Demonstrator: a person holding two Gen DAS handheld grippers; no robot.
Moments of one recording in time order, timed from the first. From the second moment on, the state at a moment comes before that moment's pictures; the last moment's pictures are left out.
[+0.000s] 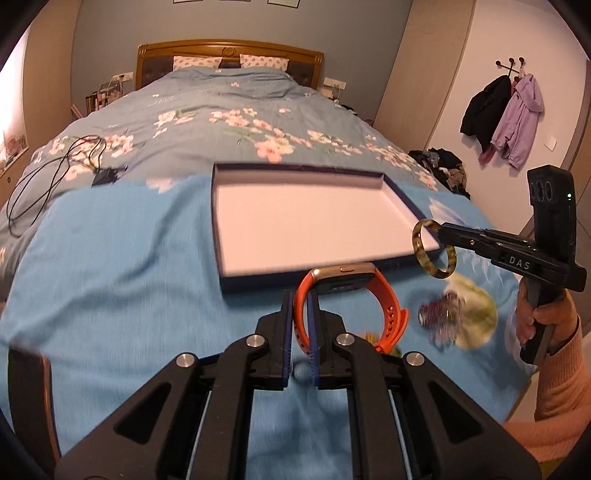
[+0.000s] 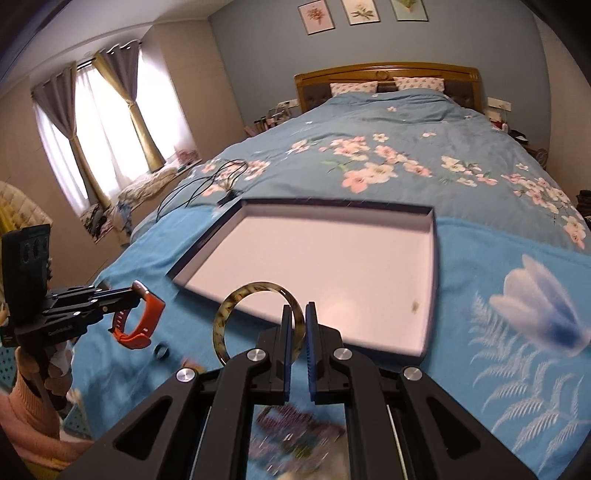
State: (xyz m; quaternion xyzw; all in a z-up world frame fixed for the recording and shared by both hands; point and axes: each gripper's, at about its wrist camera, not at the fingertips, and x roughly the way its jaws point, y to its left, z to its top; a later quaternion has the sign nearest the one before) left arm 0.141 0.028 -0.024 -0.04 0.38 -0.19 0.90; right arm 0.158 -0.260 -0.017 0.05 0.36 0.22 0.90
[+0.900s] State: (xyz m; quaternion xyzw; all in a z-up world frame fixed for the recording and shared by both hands) left arm 0.360 -0.031 -0.050 0.00 0.44 -0.16 0.88; right arm 0.323 -0.239 -0.047 0.02 0.44 0.14 0.89
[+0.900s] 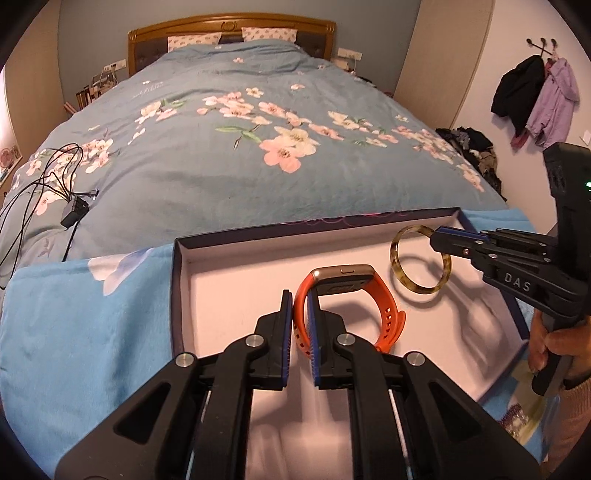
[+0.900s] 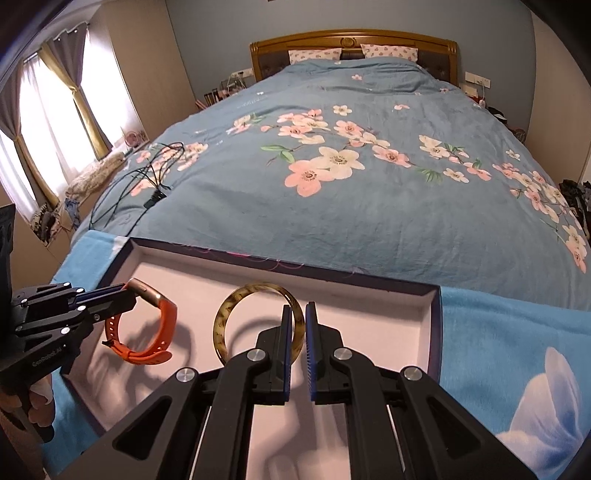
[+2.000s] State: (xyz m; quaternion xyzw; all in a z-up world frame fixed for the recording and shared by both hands) left arm 0.266 -0.007 -0.014 0.01 0.35 -0.17 0.92; right arm 0.161 -0.277 -0.021 0.00 0.39 0.24 0.89
